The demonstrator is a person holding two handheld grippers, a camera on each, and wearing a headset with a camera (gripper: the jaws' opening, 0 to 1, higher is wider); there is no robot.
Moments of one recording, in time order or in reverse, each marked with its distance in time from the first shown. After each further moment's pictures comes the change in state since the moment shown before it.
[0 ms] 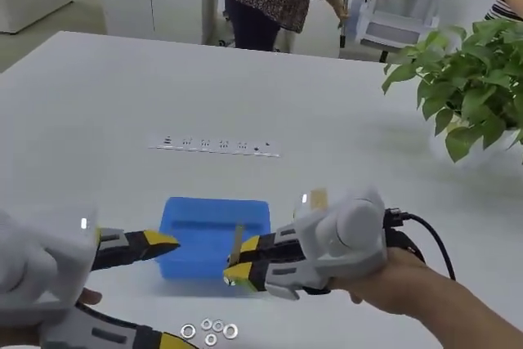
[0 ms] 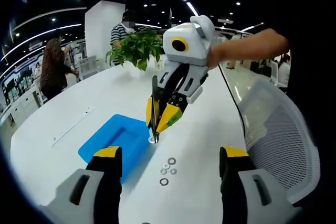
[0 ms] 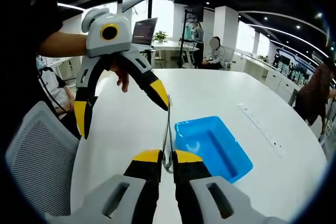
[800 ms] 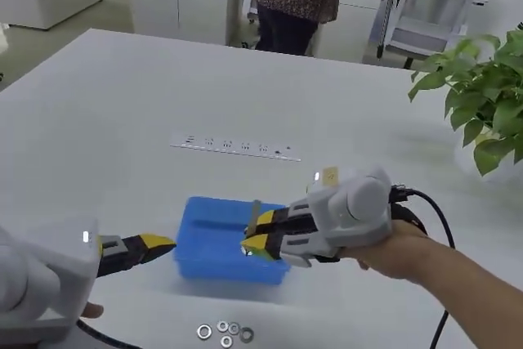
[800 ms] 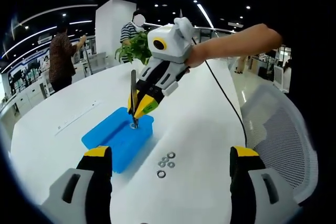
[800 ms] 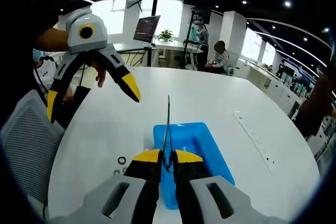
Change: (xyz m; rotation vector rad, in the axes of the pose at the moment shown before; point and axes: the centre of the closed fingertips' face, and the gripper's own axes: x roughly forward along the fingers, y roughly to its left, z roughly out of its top) left arm -0.009 -0.003 -0.007 -0.066 -0.011 0.058; right arm 0.018 -0.044 0.000 -0.095 0.004 0.008
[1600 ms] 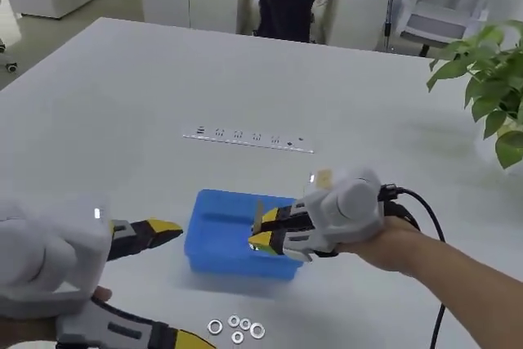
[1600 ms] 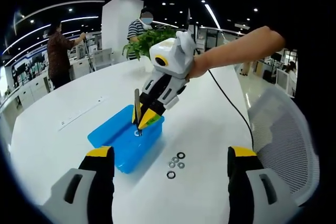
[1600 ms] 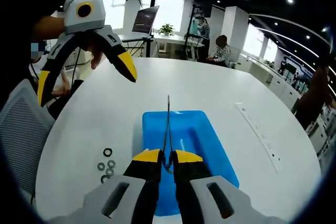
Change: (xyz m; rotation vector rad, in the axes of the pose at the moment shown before) left arm 0.004 0.028 -0.004 -0.037 0.015 0.028; right arm 0.029 -0.016 -0.028 0.000 0.043 0.013
